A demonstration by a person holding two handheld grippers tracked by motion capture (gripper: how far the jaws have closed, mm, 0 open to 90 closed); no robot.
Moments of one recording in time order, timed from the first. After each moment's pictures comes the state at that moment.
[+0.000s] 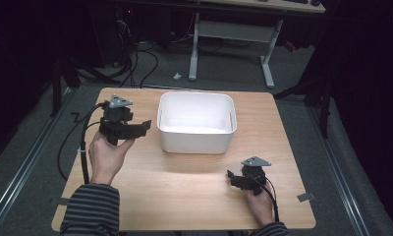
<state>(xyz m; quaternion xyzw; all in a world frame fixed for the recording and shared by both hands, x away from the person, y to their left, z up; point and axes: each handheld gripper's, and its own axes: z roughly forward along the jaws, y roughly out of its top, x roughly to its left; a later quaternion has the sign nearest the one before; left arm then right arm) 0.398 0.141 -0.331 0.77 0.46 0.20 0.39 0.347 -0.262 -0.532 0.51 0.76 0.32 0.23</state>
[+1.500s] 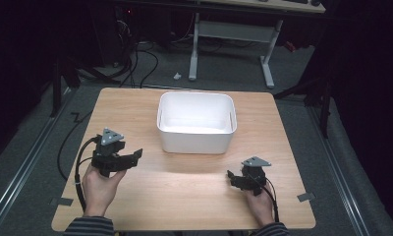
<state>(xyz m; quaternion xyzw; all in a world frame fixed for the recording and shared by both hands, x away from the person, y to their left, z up) 0.353 0.163 -0.396 0.77 0.48 0.19 0.38 0.347 -0.262 -0.532 0.51 0.76 0.32 0.23</state>
